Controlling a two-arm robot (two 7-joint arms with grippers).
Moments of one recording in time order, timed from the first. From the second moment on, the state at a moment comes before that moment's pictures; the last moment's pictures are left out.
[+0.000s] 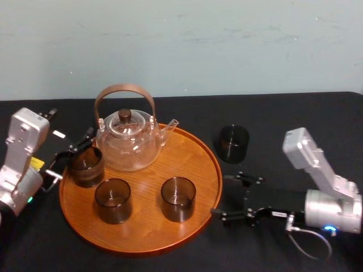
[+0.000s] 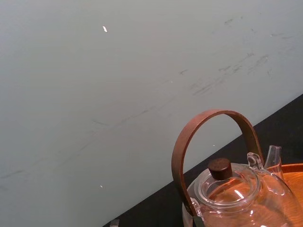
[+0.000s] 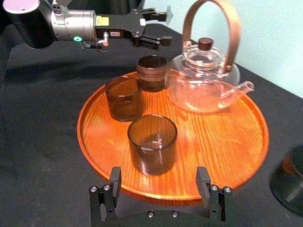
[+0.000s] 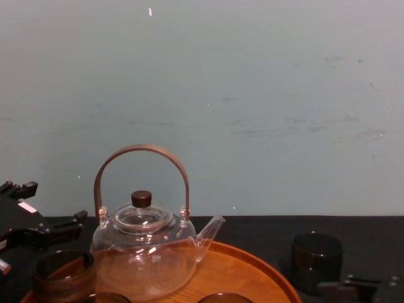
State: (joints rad) left arm -0.20 0.60 0.45 -1.41 -0.25 -0.12 0.03; right arm 0.24 0.69 -0.57 -1.54 0.50 0.09 0.70
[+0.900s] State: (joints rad) left arm -0.20 0.60 0.45 -1.41 -0.25 -0.12 0.03; right arm 0.15 0.71 -0.39 -1.52 0.56 0.16 0.50
